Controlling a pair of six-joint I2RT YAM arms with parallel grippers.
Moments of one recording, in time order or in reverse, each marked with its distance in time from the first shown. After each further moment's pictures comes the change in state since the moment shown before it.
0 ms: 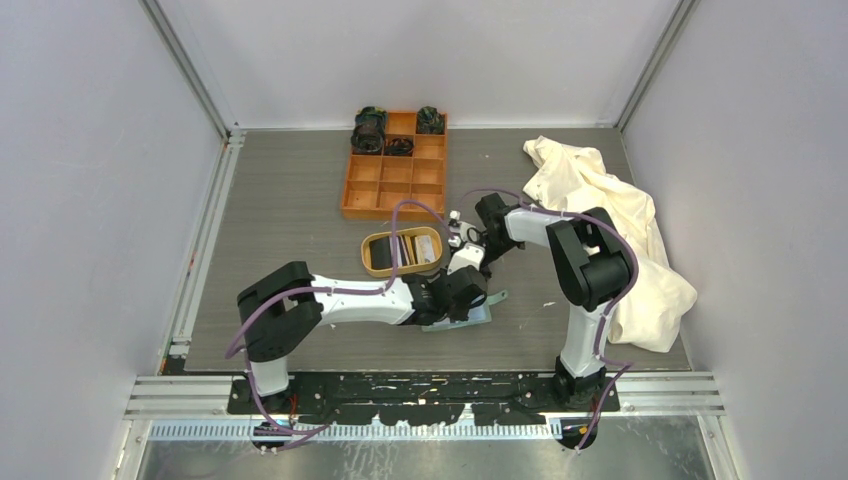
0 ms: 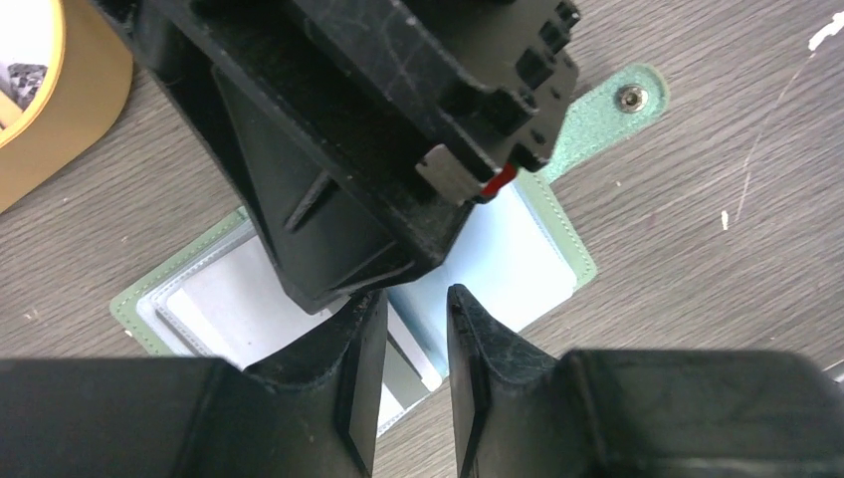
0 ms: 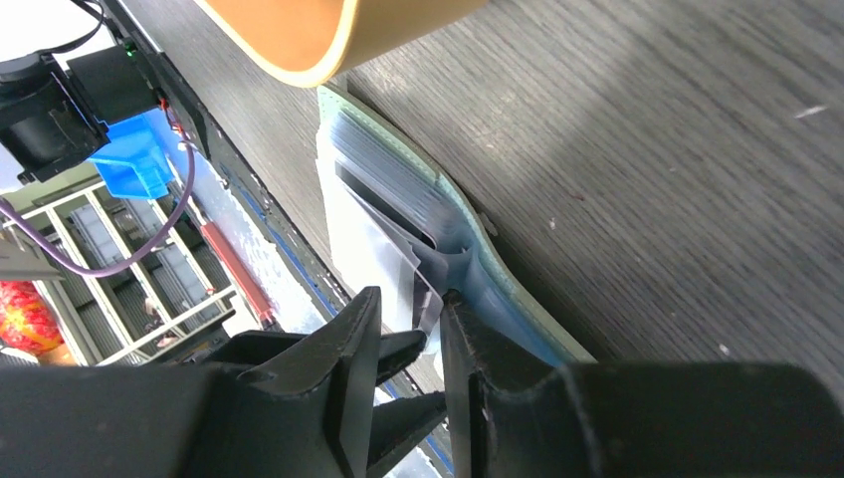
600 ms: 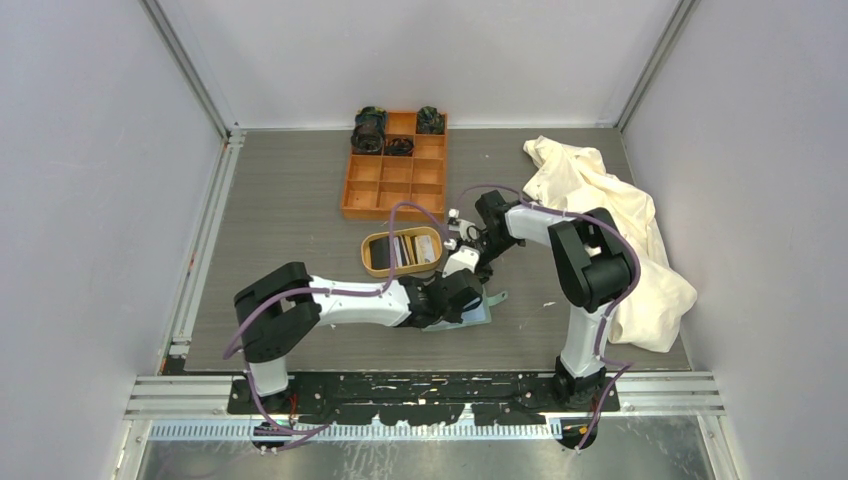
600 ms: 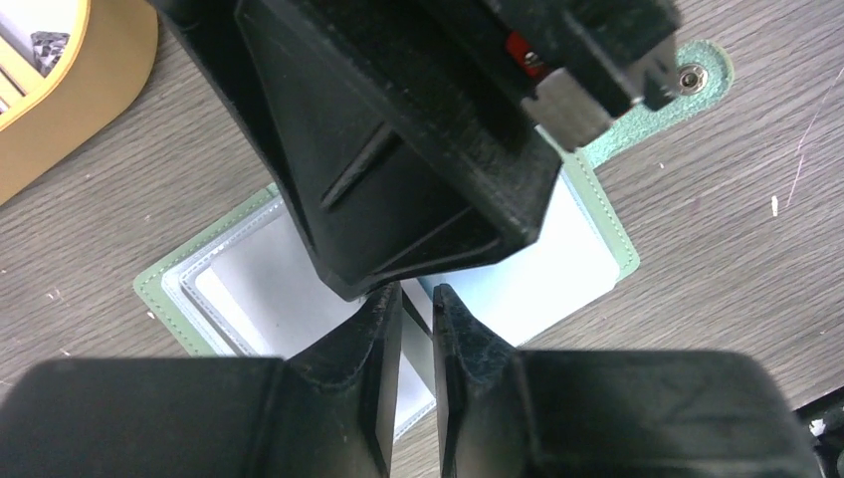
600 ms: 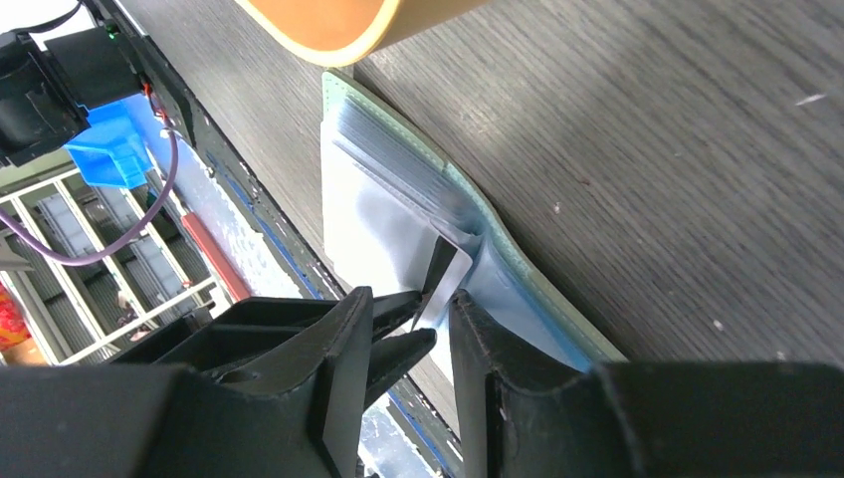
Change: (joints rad) left arm 0.005 -0.010 -0.038 -0.004 -0.015 0.006; right arm 0.000 -0.004 0.029 -0.060 0.022 -0.061
